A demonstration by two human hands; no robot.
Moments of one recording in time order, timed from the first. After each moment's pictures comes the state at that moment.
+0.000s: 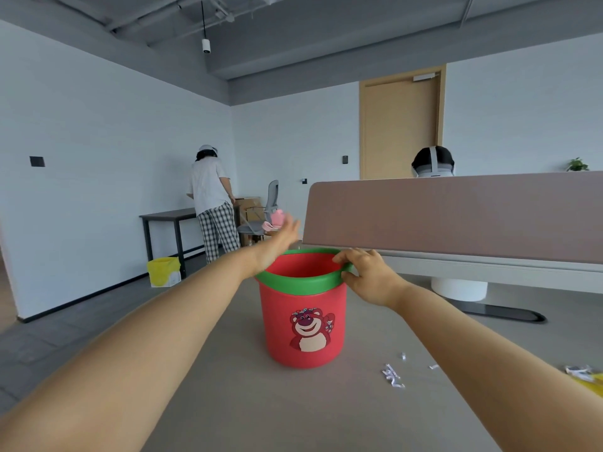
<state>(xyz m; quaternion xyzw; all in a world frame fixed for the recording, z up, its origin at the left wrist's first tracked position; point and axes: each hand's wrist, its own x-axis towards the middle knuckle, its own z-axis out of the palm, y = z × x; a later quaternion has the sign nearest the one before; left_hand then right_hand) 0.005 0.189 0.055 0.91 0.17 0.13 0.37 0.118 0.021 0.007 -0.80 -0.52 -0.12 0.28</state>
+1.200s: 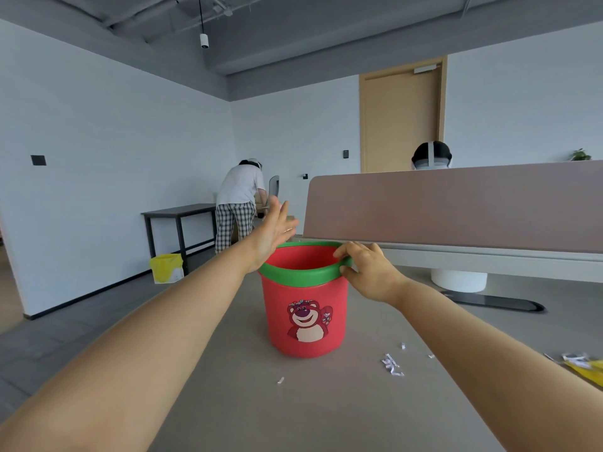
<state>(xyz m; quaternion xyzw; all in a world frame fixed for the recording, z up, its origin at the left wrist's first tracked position) -0.001 0.173 0.060 0.81 0.08 0.22 0.54 0.115 0.016 -0.001 -0.81 -0.50 -0.11 0.30</state>
